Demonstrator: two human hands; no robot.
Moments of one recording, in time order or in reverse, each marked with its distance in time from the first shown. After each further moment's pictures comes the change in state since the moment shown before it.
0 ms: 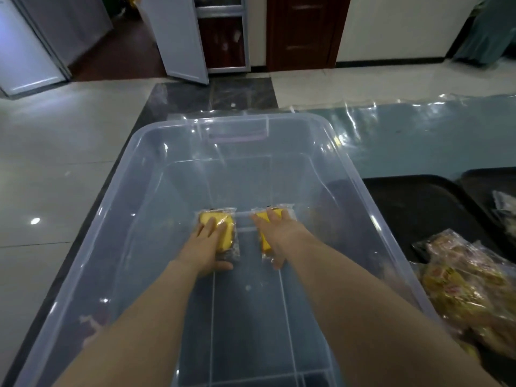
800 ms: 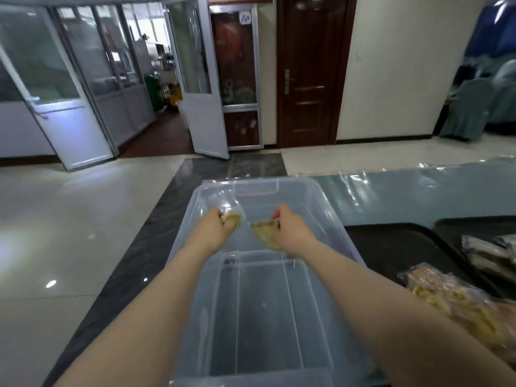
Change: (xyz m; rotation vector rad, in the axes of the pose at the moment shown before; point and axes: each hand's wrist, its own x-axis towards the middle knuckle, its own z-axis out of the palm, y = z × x) left_hand -0.136 0.054 -0.147 -0.514 0.537 -0.114; right_hand -0.127 -0.030 -0.063 0.746 0.661 -0.085
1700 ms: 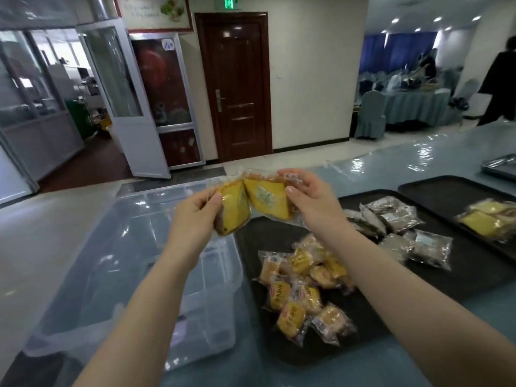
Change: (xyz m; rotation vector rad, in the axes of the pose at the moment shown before) left_hand -0.206 0.206 0.032 -0.722 -0.015 0.275; right_hand -0.248 0.050 -0.219 0.709 0.405 -0.178
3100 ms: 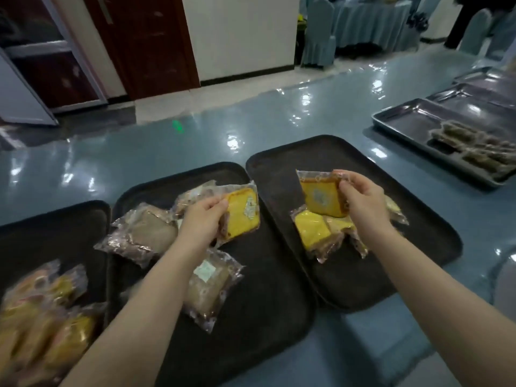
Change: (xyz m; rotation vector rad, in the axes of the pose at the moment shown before) left_hand 0.097 -0.068 0.733 0.018 -0.258 -0.445; right_hand 0.124 0.250 -0.741 -0.237 0.431 0.325
